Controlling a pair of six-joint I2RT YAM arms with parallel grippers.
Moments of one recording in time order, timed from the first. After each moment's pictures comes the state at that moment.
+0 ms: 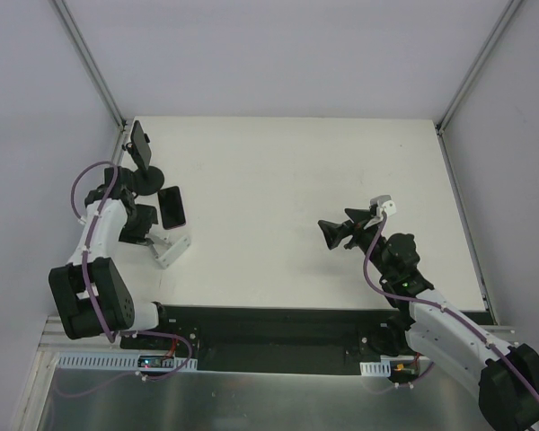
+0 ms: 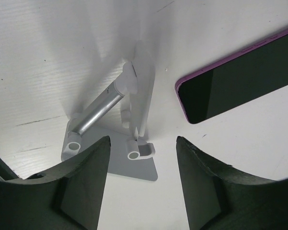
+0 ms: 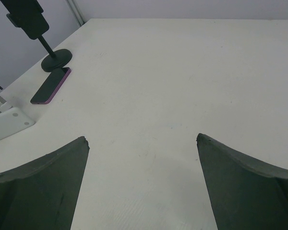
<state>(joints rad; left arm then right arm) 0.23 1.34 0.97 -0.93 -0.10 -1.24 0.51 0.76 0.22 0.54 -0.09 0.26</state>
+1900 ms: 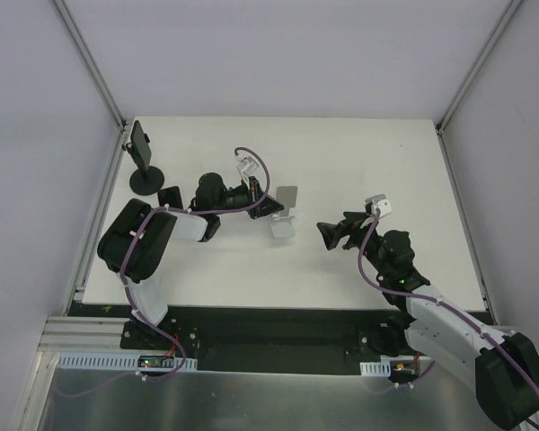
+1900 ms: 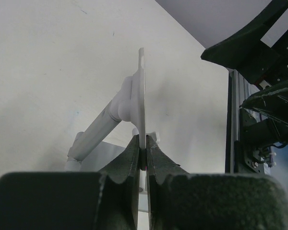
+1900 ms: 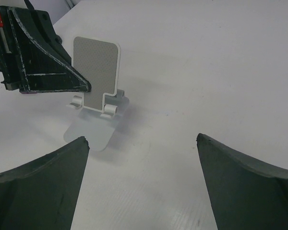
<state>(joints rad) -0.44 1.79 0.74 0.95 0.84 -0.55 0.50 0.83 0.22 0.54 -0.09 0.27</state>
